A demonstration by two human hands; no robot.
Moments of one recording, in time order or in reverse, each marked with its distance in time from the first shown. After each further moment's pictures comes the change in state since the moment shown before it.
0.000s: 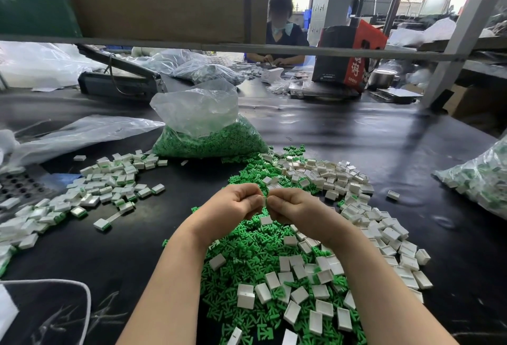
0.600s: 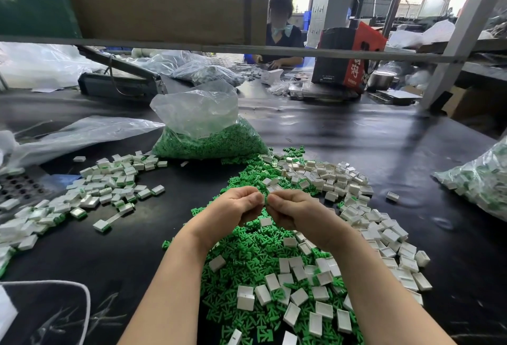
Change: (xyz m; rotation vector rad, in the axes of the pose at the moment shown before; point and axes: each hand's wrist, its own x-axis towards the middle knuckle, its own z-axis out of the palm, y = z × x) left_hand 0.000 0.001 0.006 -0.238 -0.033 -0.022; right_hand -0.003 -0.002 0.001 0.243 -0.048 0.018
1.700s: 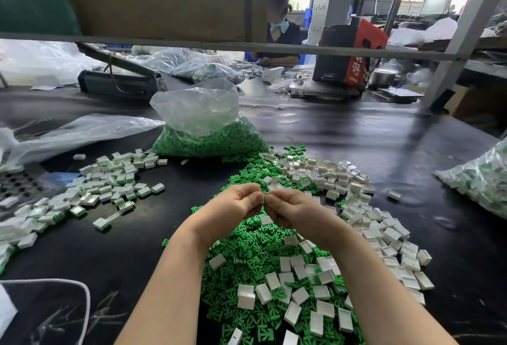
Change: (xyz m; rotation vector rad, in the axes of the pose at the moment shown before) left_hand -0.001 0.007 0.001 0.068 0.006 0.016; right_hand 0.004 0.005 0.003 -0.098 0.006 0.012
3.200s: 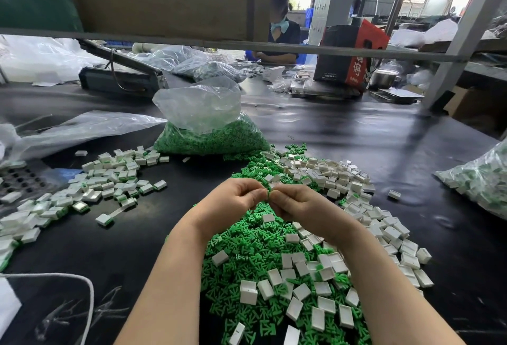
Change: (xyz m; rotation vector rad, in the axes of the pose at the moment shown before) left_hand 0.002 -0.004 -0.010 0.204 0.062 0.011; right_hand -0.006 -0.013 -0.004 -0.109 0.012 -0.055
